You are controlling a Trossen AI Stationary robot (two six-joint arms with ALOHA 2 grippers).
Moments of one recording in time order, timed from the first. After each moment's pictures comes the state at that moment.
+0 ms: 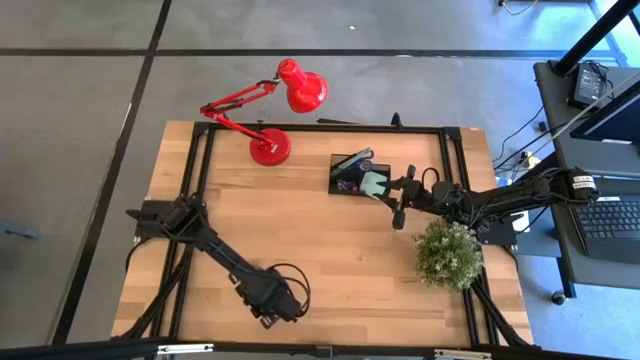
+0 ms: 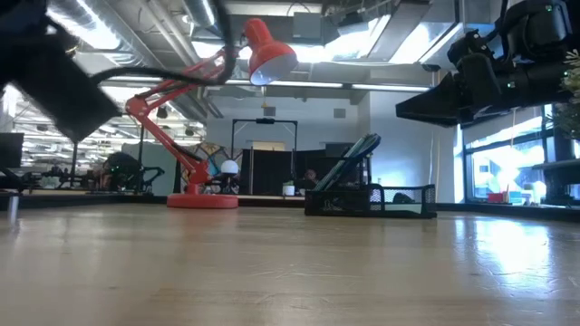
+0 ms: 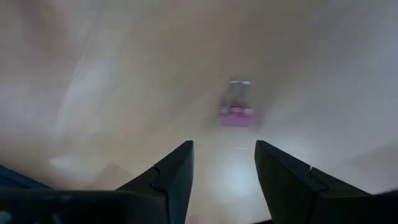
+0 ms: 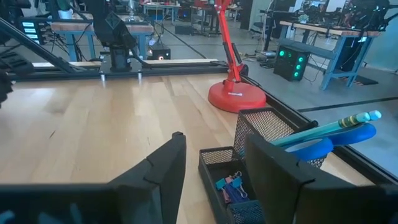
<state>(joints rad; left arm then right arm) -0.61 2.08 1.44 -1.11 0.31 -1.35 -0.05 1.00 0.10 0.80 0.27 -0.03</state>
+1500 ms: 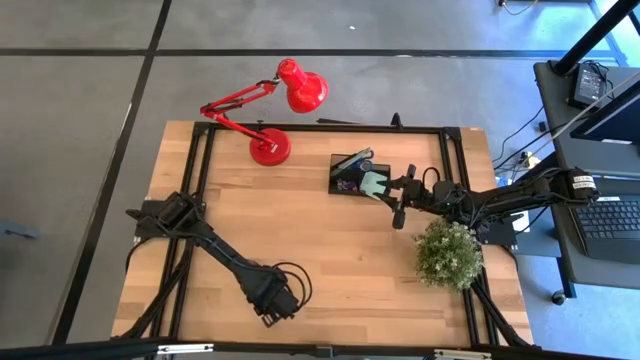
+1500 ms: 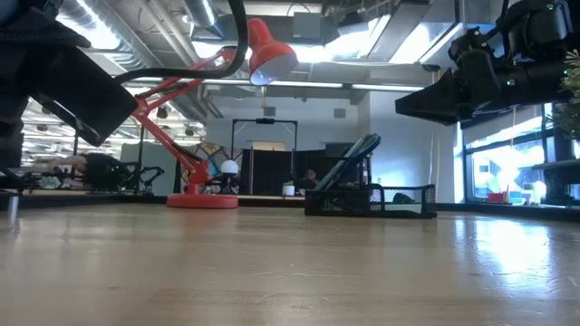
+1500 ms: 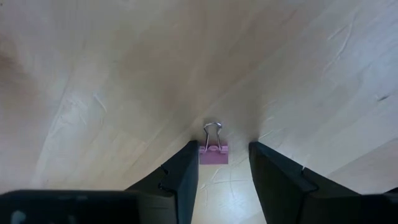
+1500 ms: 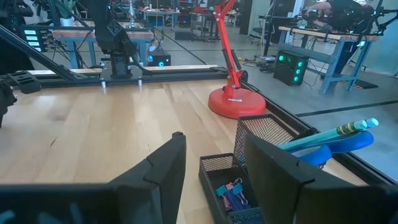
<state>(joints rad) -0.61 2.06 1.33 -0.92 0.23 -1.29 -0.05 1.00 0.10 0.83 0.27 -0.03</state>
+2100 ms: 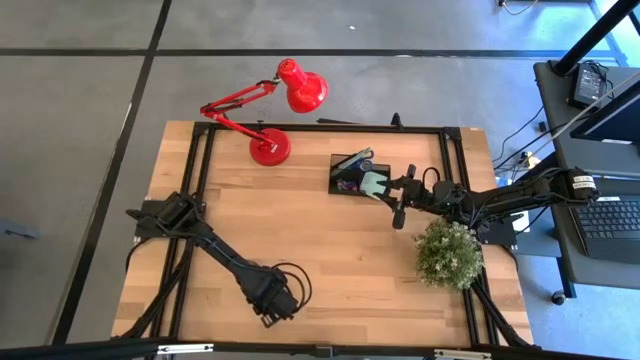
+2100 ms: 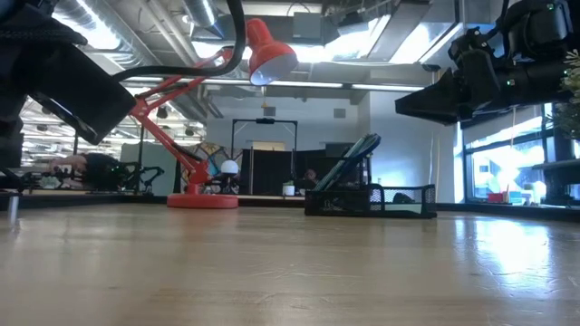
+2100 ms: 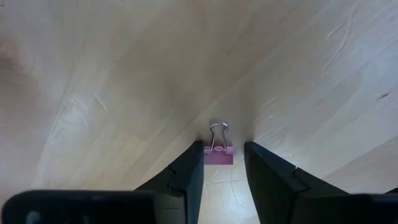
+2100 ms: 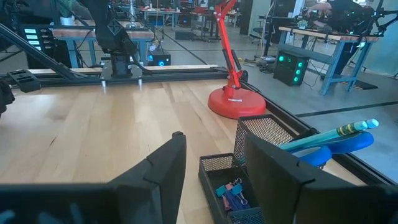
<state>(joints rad) -0.61 2.06 1.33 -0.92 0.21 -1.29 -0.04 1.00 0.10 0.83 0.27 -0.03</state>
